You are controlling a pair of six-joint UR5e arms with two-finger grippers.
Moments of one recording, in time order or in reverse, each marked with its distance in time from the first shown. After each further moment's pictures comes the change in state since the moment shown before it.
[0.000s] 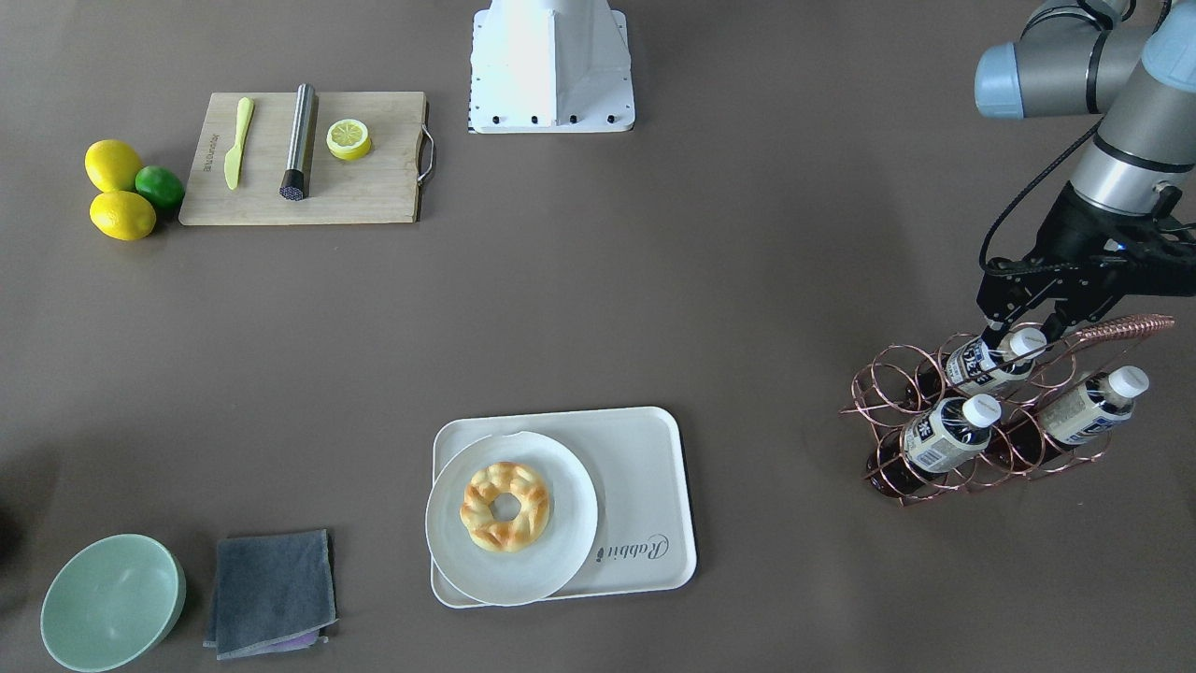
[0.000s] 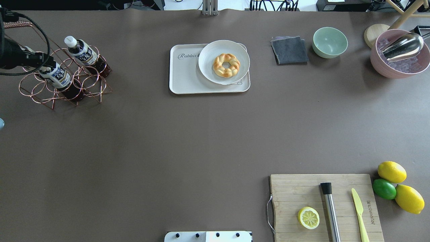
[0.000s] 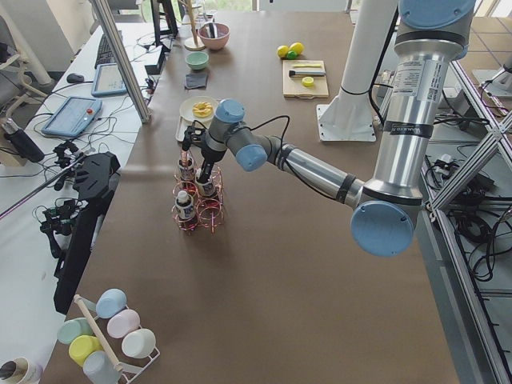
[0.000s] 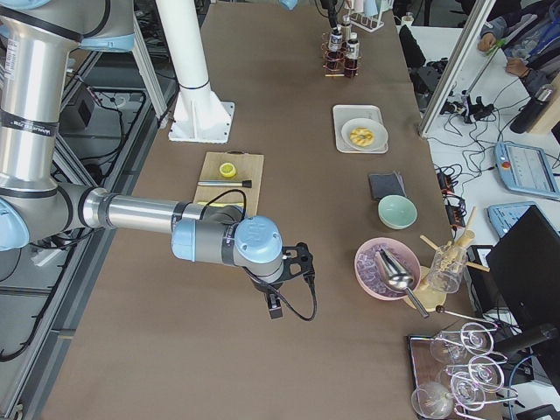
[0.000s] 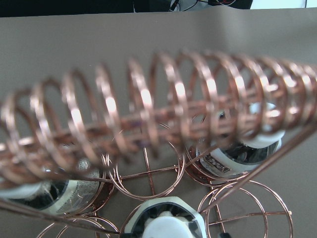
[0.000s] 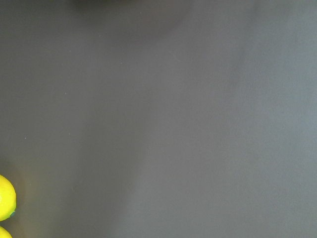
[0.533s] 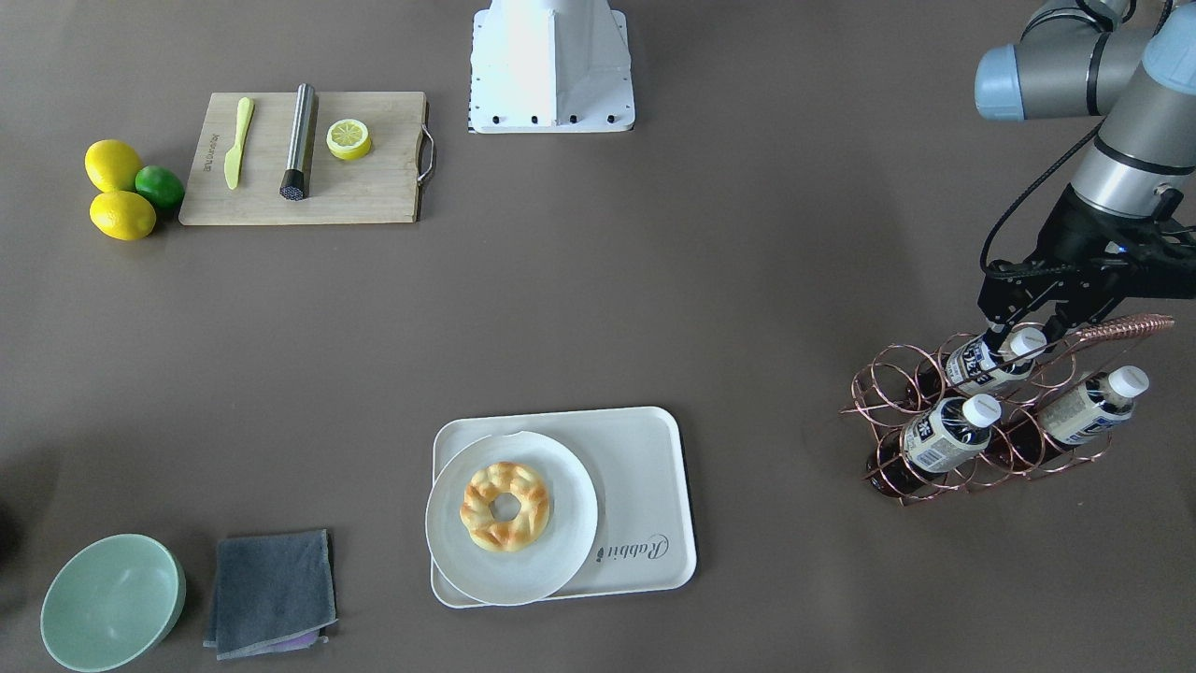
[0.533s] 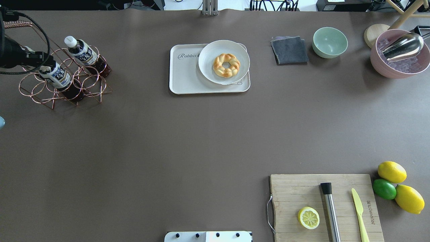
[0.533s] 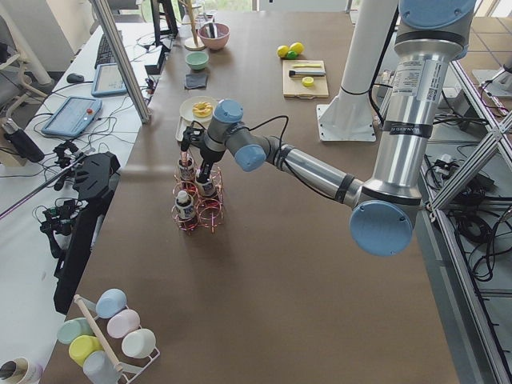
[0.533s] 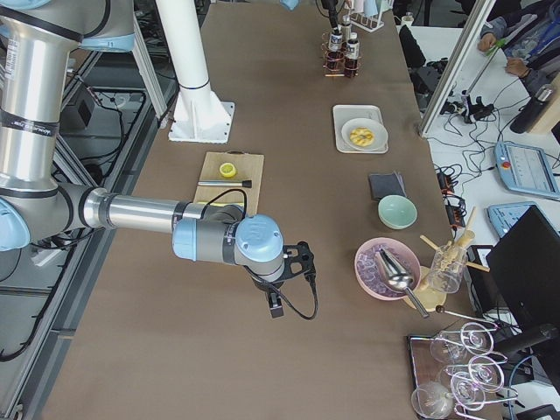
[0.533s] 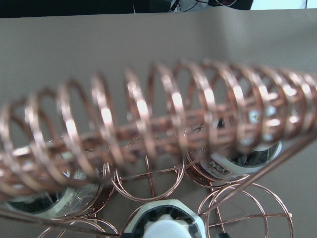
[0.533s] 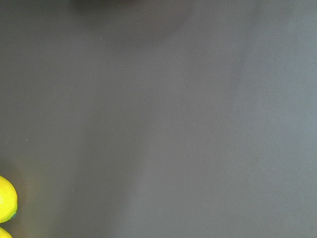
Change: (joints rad) left arm -0.003 -0.006 0.009 0.003 -0.001 0.001; right arm -0.001 0.003 0.003 0.000 0.001 0.003
